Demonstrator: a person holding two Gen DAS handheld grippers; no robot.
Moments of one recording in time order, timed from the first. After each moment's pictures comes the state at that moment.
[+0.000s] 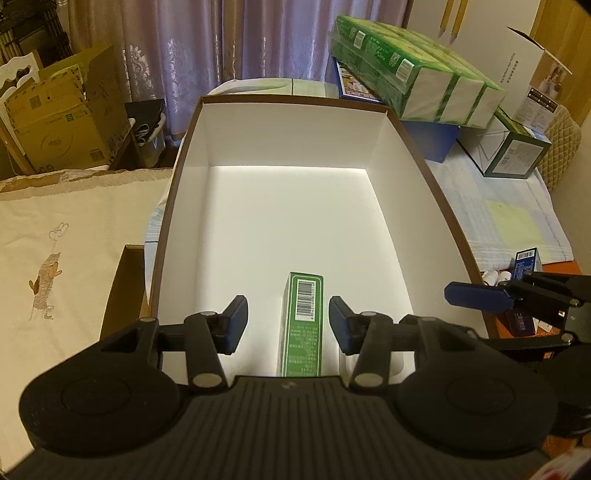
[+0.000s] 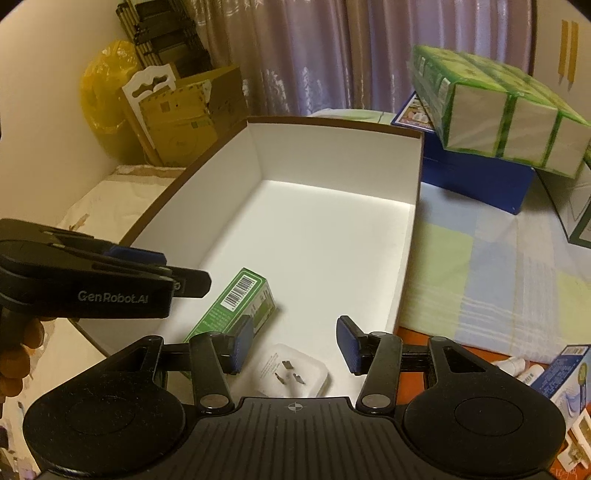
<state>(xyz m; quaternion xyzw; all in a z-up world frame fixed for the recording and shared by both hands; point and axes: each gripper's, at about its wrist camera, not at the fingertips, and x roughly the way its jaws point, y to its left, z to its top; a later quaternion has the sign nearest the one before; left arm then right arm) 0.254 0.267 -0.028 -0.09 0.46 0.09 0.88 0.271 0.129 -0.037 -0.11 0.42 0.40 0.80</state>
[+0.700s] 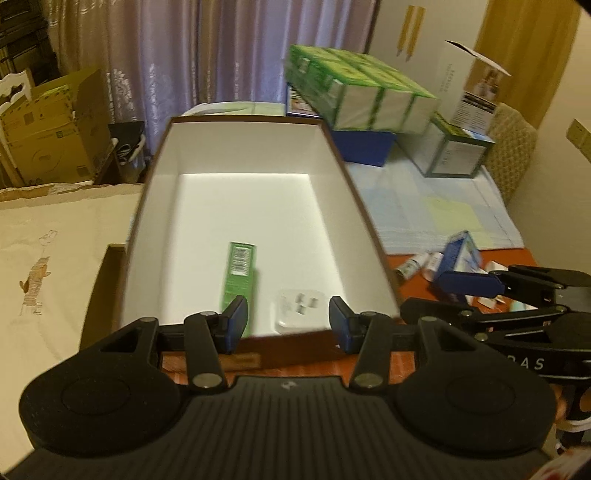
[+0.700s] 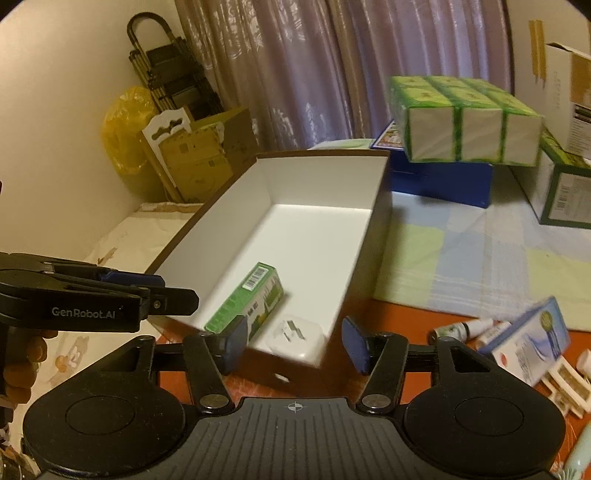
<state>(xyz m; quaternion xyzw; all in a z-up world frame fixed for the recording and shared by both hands) 0.181 0.198 0.010 -0.09 0.42 0.06 0.90 0.226 0.034 0.001 -0.04 0.39 0.43 0.82</state>
